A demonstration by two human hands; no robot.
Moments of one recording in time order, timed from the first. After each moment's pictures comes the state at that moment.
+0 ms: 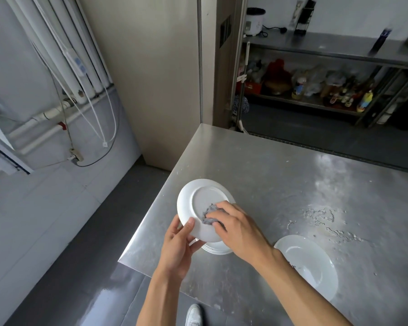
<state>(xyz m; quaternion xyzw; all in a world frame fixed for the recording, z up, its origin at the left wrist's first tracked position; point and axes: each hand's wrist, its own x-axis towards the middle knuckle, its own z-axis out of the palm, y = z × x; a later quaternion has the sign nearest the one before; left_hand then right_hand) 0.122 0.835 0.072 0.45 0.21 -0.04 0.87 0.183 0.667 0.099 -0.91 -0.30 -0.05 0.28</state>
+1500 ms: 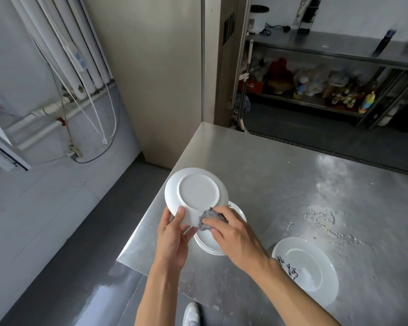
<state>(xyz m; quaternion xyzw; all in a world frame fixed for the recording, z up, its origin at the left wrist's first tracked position) 0.144 0.842 0.078 0.42 0.24 0.04 0.87 0.178 0.672 0.083 -0.88 -0.34 -0.10 0.31</state>
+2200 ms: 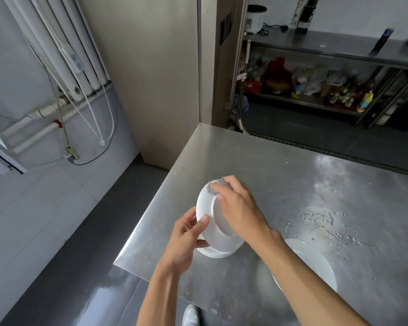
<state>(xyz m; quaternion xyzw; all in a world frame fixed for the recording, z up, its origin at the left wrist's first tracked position) 0.144 0.823 0.098 0.59 0.12 -0.08 0.80 0.232 0.674 0.121 -0.92 -0.23 -0.05 0.33</state>
